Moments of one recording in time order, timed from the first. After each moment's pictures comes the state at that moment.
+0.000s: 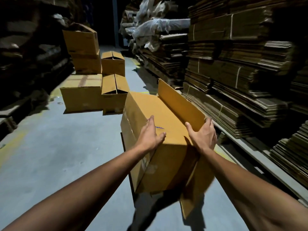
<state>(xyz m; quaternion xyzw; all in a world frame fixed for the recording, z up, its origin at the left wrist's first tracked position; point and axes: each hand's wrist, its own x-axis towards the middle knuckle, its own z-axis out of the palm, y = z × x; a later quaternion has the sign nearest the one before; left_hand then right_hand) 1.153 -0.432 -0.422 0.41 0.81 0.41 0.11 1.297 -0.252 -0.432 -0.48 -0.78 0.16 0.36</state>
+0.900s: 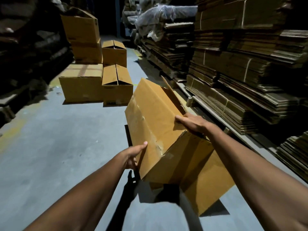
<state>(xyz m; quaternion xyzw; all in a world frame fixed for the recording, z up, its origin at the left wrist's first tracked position) 1.097 -0.463 -0.529 0.02 0.68 0.48 0.55 1.253 -0.244 -0.386 -0.40 -0.89 0.23 -0.04</state>
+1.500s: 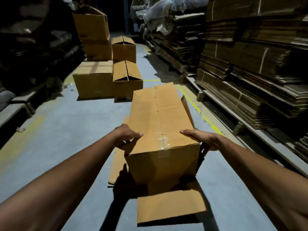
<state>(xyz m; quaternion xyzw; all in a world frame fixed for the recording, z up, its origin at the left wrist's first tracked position) 1.054 -0.517 -0.457 0.17 0.89 0.29 0.32 1.277 -0.270 -0.452 -0.41 -0.74 0.51 -0.14</state>
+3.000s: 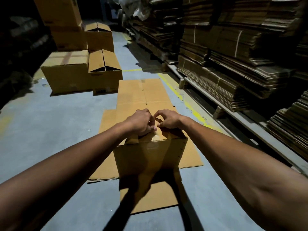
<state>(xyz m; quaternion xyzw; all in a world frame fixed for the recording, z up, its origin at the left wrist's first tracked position) 1.138 -0.421 -0.445 0.57 0.81 0.11 0.12 1.240 -0.270 -0.454 -0.25 -0.94 0.23 -0.06</state>
